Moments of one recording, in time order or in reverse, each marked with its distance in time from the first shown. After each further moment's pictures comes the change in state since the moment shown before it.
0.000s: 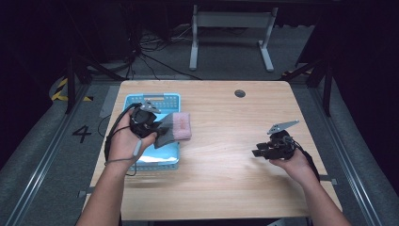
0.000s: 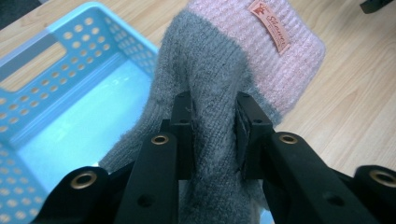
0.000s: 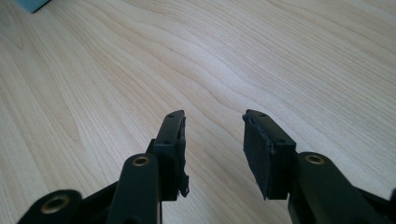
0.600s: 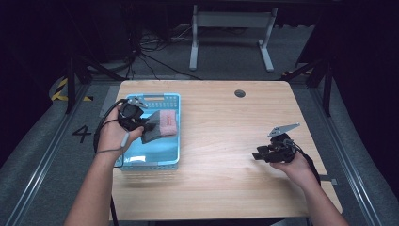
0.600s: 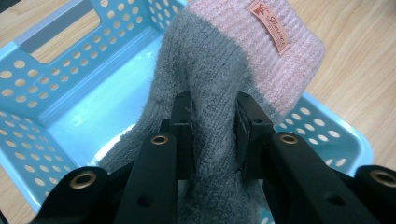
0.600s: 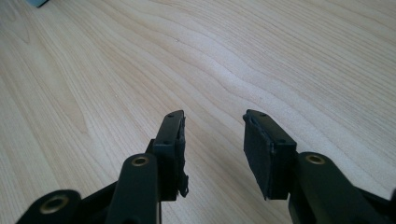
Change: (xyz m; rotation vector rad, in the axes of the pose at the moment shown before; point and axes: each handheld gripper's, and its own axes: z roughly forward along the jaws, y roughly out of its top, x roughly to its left) left arm 0.049 -0.014 0.013 0.053 0.001 -0.019; right arm 0.004 -0.008 -0.001 0.002 0.007 0.015
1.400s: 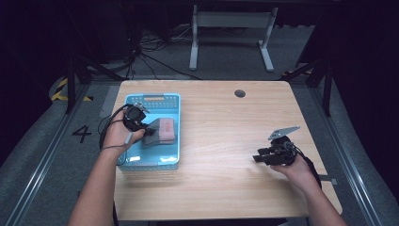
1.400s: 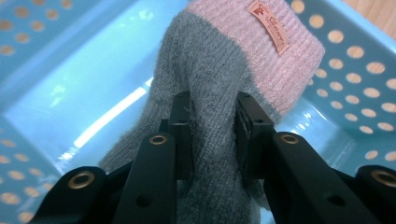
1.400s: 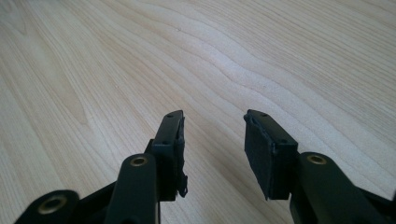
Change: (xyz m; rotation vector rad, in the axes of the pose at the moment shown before) left arm 0.033 -0.019 0.058 0.118 -0.078 -0.012; right arm 0.003 -0.007 0.000 0.009 -0.009 0.002
